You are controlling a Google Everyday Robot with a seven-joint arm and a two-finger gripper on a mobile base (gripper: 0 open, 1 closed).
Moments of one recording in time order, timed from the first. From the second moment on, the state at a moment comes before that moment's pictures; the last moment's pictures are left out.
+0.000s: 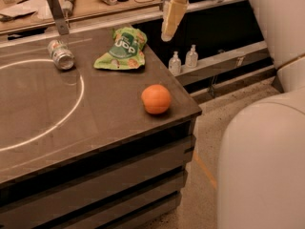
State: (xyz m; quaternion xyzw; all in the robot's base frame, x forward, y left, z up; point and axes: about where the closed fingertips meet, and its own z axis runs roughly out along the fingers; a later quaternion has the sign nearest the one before) arm 0.715 -0.027 1.017 -0.75 0.57 -0.03 0.34
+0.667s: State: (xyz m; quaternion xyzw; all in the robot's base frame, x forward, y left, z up) arm 0.722 0.000 0.925 -0.85 0.47 -0.02 0.23
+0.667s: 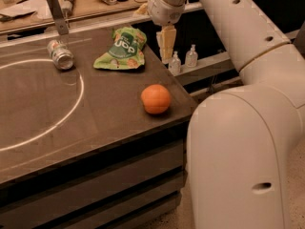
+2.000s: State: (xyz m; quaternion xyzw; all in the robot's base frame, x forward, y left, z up) arm 0.750 0.024 0.895 -0.94 0.23 -0.16 0.16
